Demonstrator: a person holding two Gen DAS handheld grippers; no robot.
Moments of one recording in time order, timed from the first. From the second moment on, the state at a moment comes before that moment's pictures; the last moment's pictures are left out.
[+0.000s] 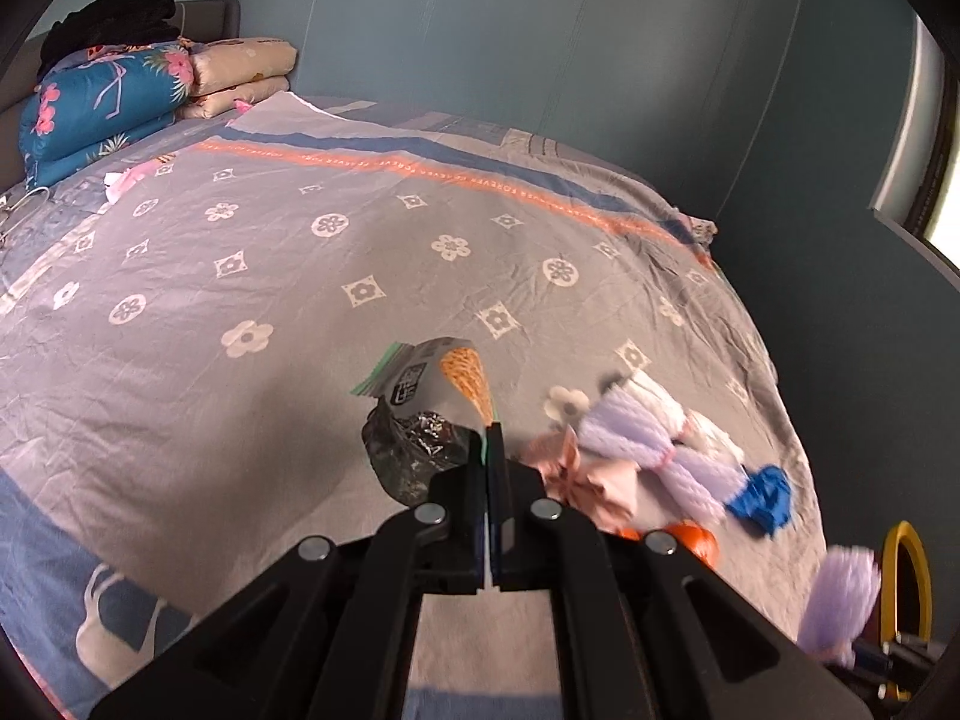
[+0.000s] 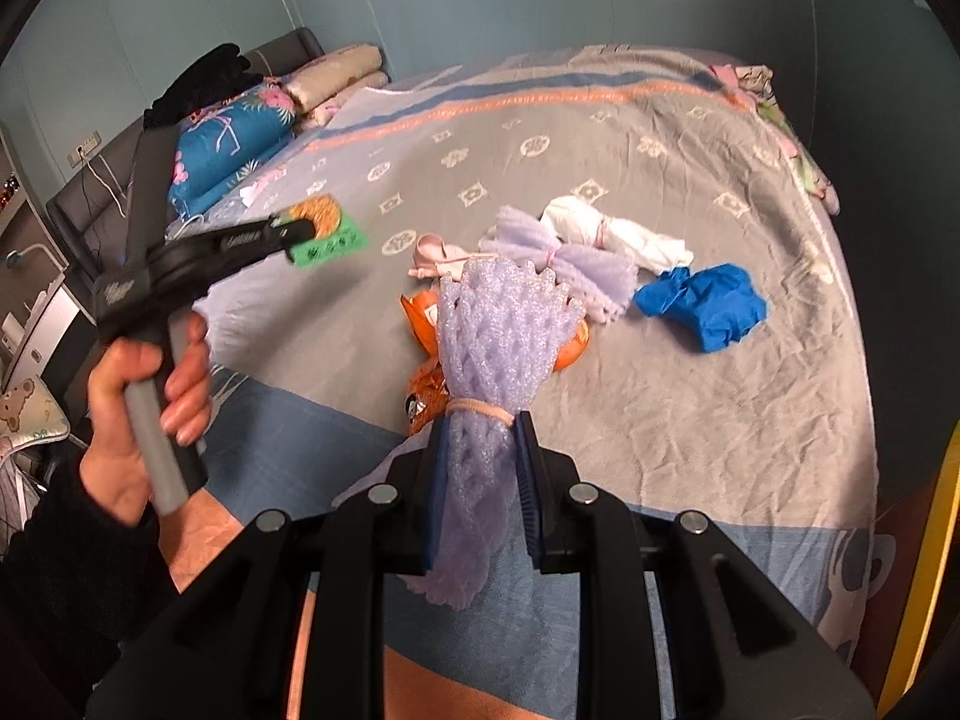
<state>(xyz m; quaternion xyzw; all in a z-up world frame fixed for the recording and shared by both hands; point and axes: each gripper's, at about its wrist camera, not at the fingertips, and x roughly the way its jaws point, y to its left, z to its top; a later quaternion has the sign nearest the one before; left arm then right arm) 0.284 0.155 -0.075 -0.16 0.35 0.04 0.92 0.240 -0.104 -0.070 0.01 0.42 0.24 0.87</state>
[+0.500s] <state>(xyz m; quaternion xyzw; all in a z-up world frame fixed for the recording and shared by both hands) 0.203 0.119 -0.038 -0.13 0.32 -0.01 0.94 0.212 -0.149 -0.011 0.04 0.36 0.21 0.91</state>
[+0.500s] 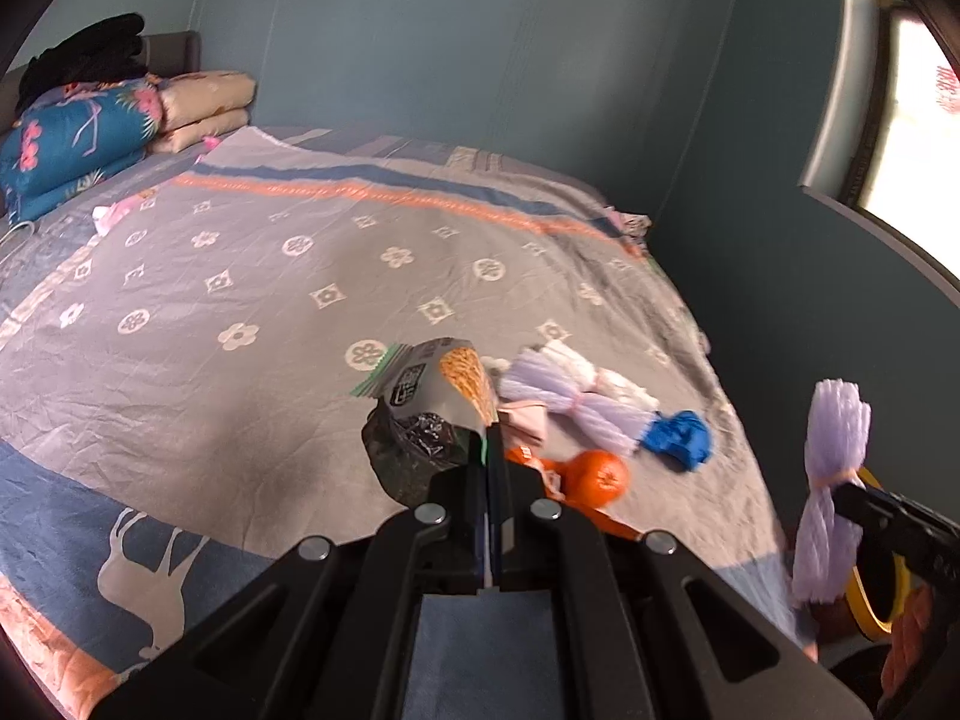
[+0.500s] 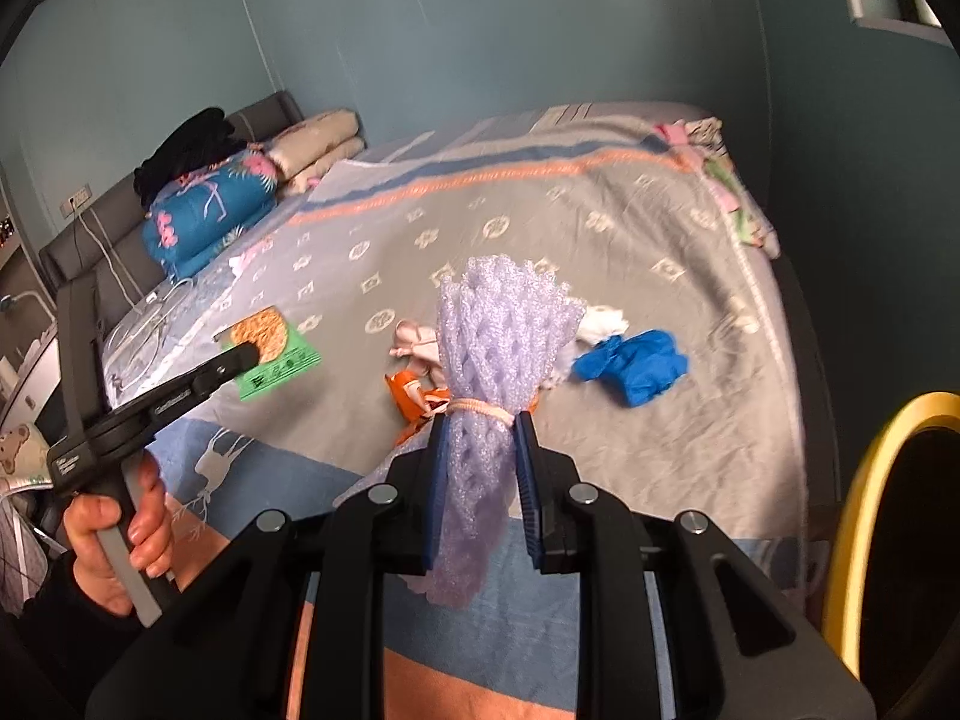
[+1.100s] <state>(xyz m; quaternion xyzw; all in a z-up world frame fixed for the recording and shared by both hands) 0.176 0.014 0.016 -0.09 0.30 -0.13 0.94 0.164 -0.252 0.049 0.06 0.31 0.13 0.94</state>
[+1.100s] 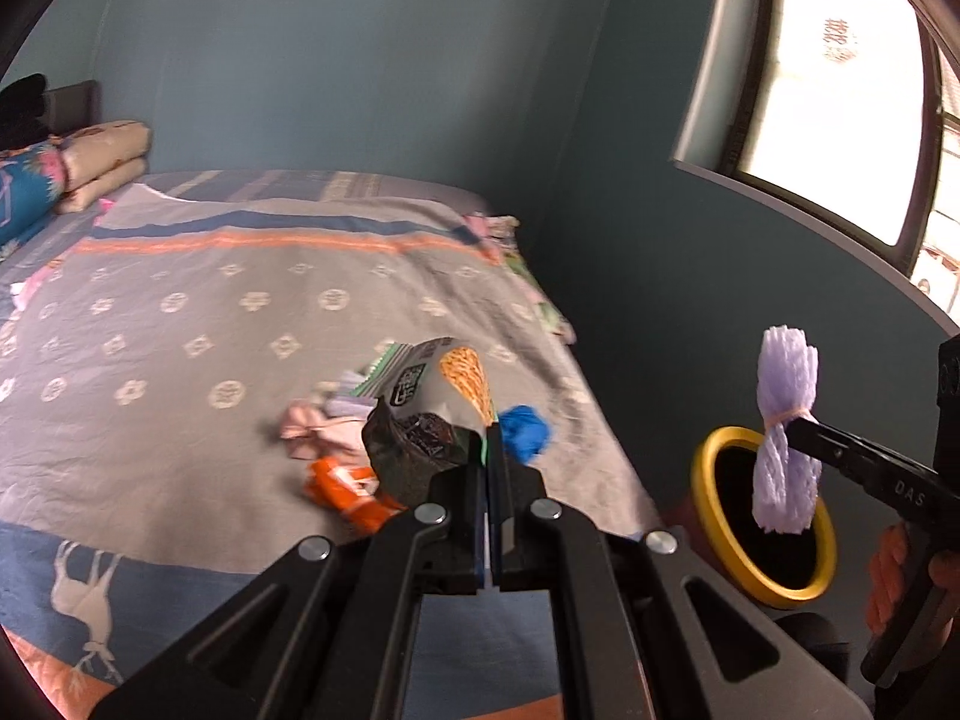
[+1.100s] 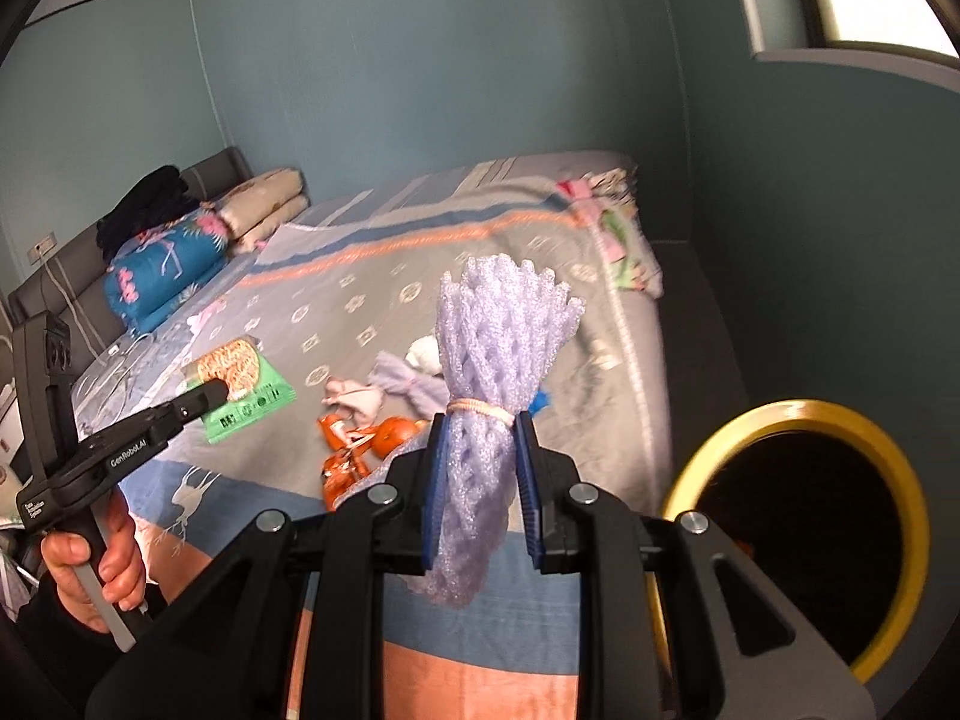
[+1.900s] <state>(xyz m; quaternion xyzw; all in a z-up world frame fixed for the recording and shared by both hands) 0.196 -0.151 0.024 -0.05 0.32 -0.27 0.91 0.132 -0.403 0.057 0.12 0.29 0.01 0.95</state>
